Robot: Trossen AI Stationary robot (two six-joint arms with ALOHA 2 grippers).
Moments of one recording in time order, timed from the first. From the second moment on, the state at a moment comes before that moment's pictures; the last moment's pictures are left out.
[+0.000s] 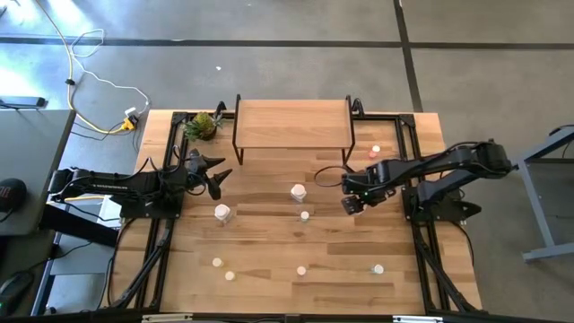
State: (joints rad) left arm 0.16 0.37 0.01 0.07 -0.51 -0.23; right arm 0.02 1.36 0.79 -0.91 -0.11 1.15
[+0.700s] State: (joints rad) left arm 0.16 0.37 0.01 0.07 -0.51 -0.23; right arm 0.02 1.38 0.93 -0.90 -0.17 1.13
